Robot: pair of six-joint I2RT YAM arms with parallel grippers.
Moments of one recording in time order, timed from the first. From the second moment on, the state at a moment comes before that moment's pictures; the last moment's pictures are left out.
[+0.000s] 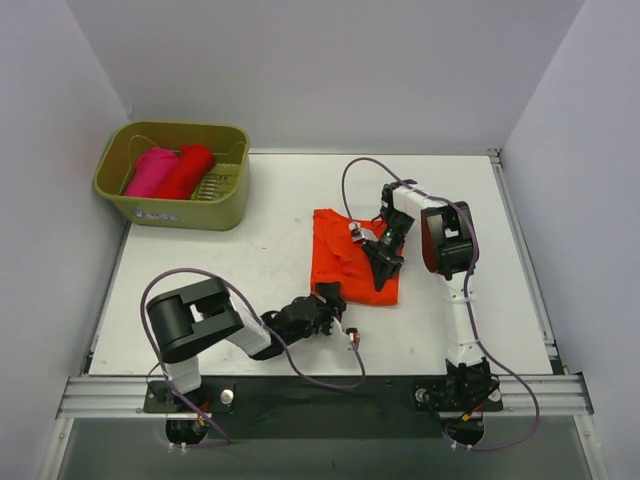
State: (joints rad) left arm -1.12 1.78 0.46 0.94 -0.15 1.11; right arm 0.26 2.45 1.81 -1.58 -0.62 -0.60
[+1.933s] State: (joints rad) left arm -0.85 2.04 1.47 -0.77 0.67 0.95; right arm 0.32 0.48 0.49 -0.71 -0.51 -0.83
